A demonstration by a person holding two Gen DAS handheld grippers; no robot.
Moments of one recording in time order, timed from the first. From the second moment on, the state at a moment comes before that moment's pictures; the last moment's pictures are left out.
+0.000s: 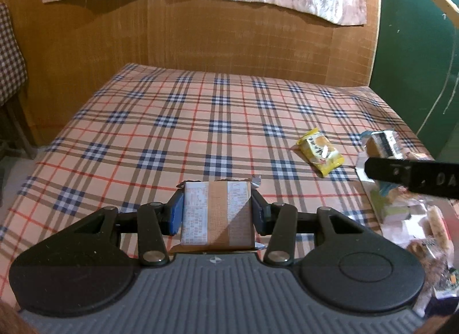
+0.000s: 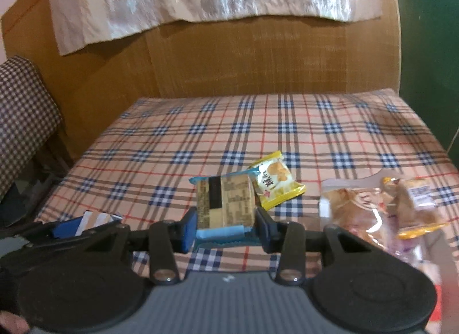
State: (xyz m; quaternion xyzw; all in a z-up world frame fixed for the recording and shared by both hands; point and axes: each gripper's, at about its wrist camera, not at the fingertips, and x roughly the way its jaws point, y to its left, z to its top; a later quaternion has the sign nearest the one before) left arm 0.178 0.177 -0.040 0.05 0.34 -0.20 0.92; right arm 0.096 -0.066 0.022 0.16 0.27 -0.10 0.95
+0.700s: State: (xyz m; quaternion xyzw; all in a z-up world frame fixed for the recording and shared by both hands) left arm 0.072 0.179 -0.031 0.04 0.33 -0.23 0.91; right arm 0.000 -0.043 0.021 0.18 0.25 -0.11 0.95
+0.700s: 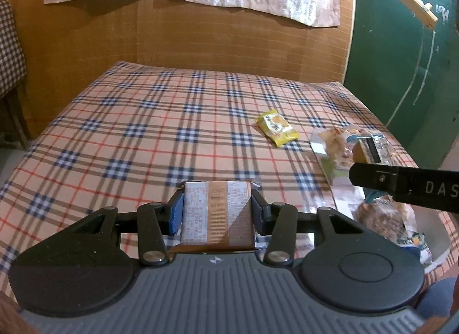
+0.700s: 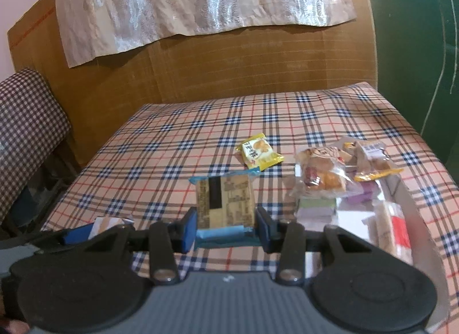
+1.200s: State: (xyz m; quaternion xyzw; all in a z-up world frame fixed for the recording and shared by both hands) left arm 0.034 0.151 -0.024 0.05 0.33 -0.29 0.90; right arm -0.047 -0.055 0.018 0.19 0.23 -0.14 0.94
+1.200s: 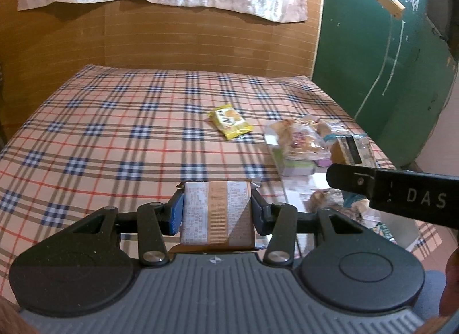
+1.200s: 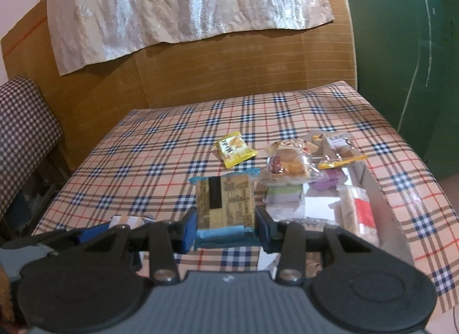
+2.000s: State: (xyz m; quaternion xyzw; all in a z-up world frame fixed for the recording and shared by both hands) left arm 0.029 0.119 -0.017 0.05 0.33 -0.35 0.87; right arm -0.086 -0.089 0.028 0.20 0.20 -0.18 0.94
